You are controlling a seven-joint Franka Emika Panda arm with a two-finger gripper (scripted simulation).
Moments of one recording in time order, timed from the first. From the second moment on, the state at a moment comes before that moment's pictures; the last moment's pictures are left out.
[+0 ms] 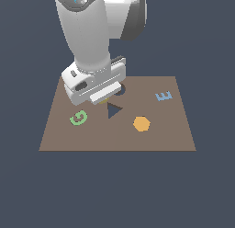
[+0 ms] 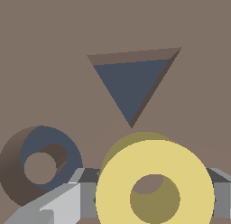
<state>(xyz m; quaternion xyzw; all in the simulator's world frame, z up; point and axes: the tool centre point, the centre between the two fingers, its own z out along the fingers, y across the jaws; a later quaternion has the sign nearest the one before) -0.045 -0.061 0.037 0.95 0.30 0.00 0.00</state>
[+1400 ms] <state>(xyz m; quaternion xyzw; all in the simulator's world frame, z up) -0.079 -0.001 0.040 0.66 0.75 0.00 0.00</state>
